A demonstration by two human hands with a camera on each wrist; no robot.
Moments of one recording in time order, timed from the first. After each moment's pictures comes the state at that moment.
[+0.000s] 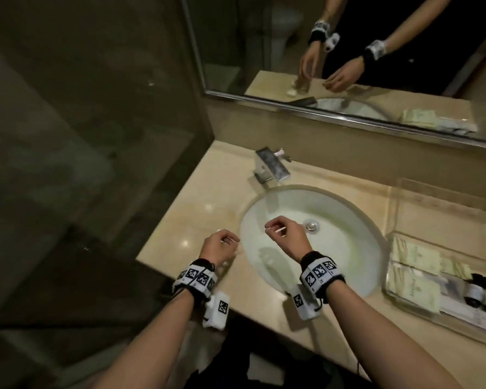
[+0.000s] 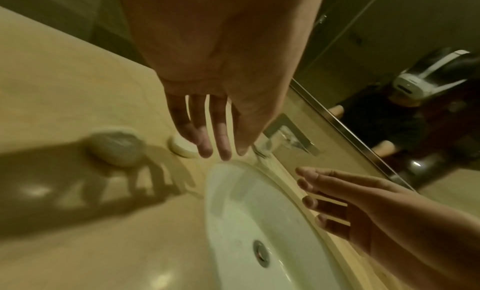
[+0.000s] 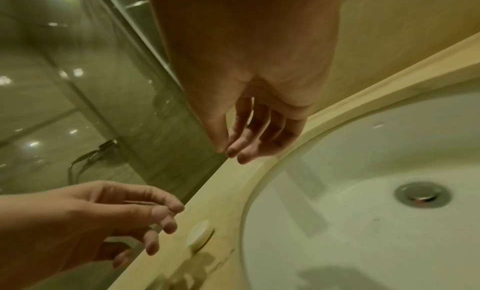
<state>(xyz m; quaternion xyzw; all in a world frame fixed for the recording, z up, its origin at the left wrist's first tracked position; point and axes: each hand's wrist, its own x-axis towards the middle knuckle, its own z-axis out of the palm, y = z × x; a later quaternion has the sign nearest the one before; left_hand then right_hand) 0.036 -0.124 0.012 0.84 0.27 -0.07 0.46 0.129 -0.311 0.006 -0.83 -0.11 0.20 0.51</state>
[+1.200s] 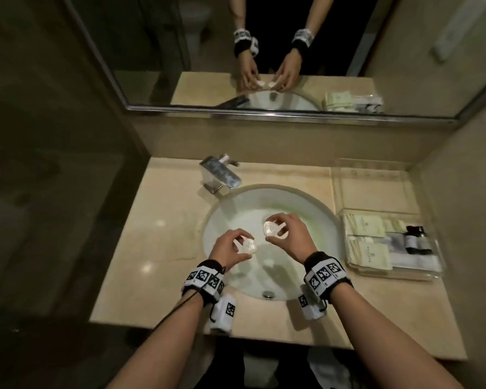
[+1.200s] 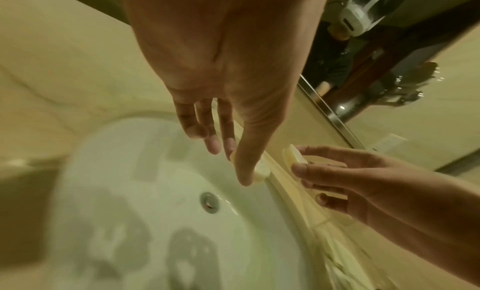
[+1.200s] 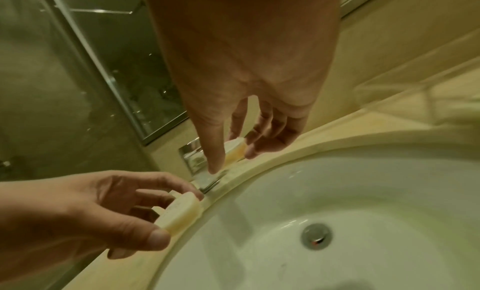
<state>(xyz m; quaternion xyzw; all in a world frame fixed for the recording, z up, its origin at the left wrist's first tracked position) 0.115 -0.190 0.005 0.87 0.01 -0.19 0.44 0.143 -0.394 0.009 -0.90 -0.03 0.13 0.42</state>
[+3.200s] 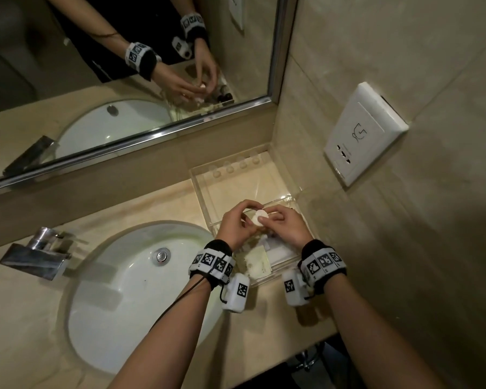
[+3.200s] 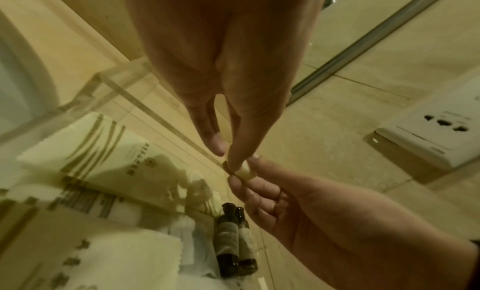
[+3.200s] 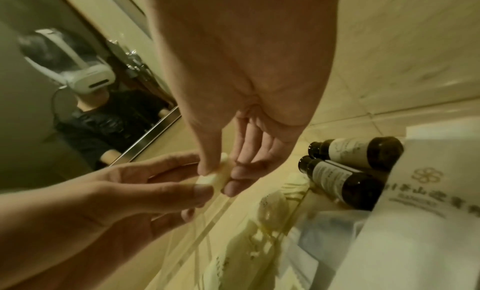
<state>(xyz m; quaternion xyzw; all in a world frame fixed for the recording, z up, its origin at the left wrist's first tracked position) 0.226 -0.553 0.014 0.81 -0.19 -0.24 0.51 0.165 -0.702 -0.008 -0.71 0.27 0.06 0.65</state>
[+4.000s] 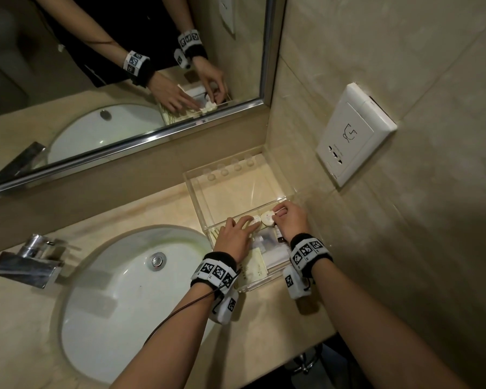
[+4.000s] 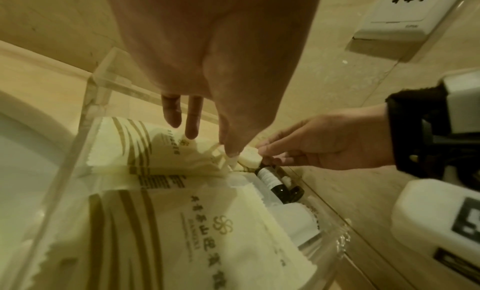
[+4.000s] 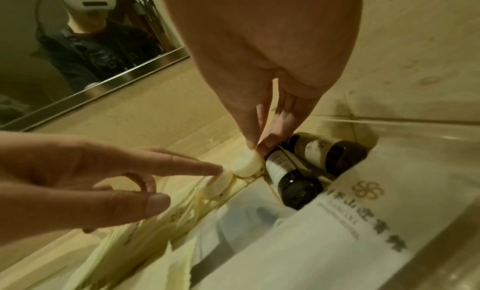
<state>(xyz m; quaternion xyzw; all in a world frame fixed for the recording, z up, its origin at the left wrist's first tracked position) 0.214 -0.552 -0.025 0.91 -0.35 -0.20 0.10 0.180 -0.722 -0.029 -0.83 0.36 0.01 0.43</state>
